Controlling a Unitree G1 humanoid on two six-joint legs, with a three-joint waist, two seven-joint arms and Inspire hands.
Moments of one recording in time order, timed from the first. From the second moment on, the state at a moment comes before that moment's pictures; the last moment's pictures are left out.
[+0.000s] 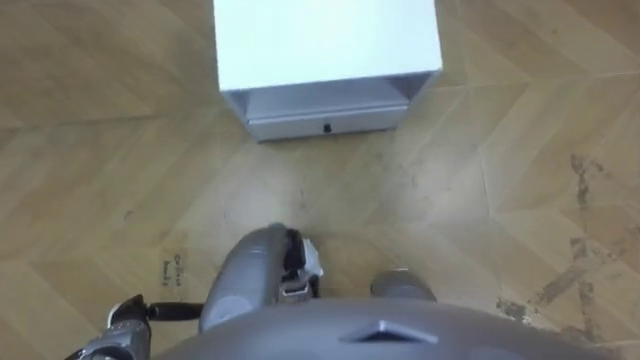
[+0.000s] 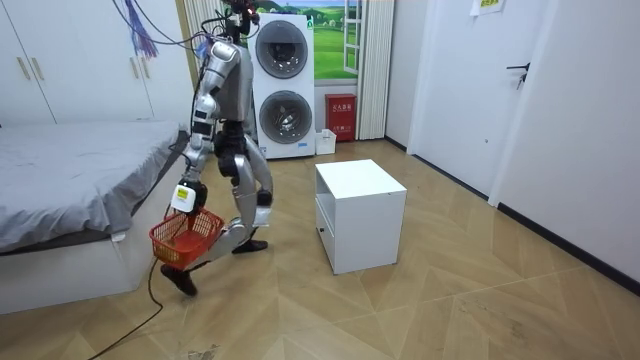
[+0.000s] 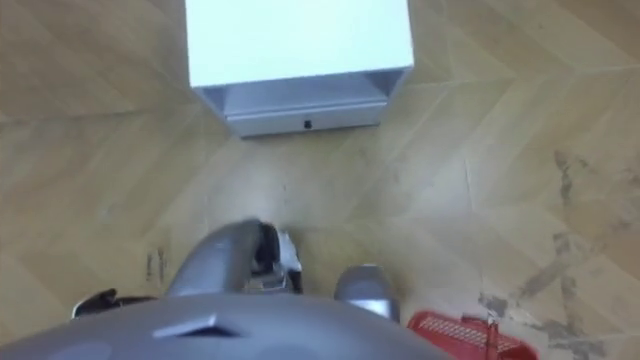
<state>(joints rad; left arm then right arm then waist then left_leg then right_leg) 0.09 0.28 0.07 1.26 -0.16 0.07 0.10 0.31 -0.32 -0.14 1.33 0.22 0.14 0.03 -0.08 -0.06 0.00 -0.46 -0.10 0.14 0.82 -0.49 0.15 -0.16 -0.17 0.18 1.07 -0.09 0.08</state>
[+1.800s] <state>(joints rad) 0.24 0.18 0.23 1.16 -0.13 0.15 0.12 0.26 -0.19 -0.18 1.31 0.08 0.22 -0.04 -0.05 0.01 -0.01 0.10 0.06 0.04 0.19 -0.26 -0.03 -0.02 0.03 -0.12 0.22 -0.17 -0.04</state>
